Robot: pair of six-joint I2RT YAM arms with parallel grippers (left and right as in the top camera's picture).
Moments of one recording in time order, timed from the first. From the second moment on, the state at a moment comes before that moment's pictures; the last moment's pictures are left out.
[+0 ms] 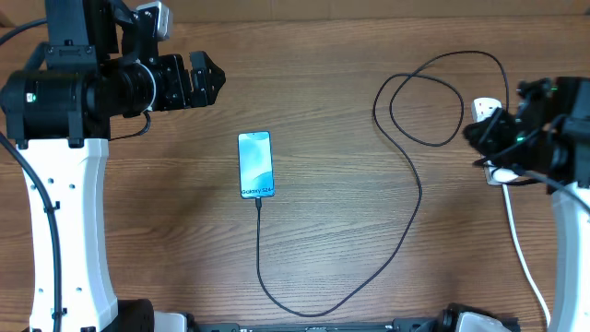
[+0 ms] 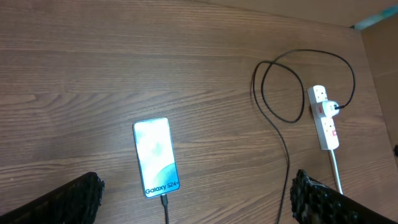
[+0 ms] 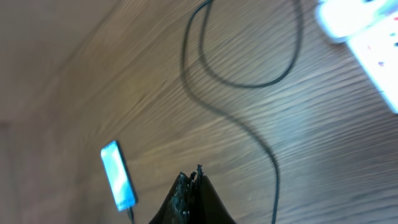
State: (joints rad) left arm -0.01 1.59 2.03 -1.34 0.41 -0.16; right arm -0.29 1.33 1.35 -1.05 -0.43 0.35
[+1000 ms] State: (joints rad) left arm -0.01 1.59 2.03 -1.34 0.41 -0.16; right arm -0.69 1.86 1.44 -0.78 -0.55 0.41
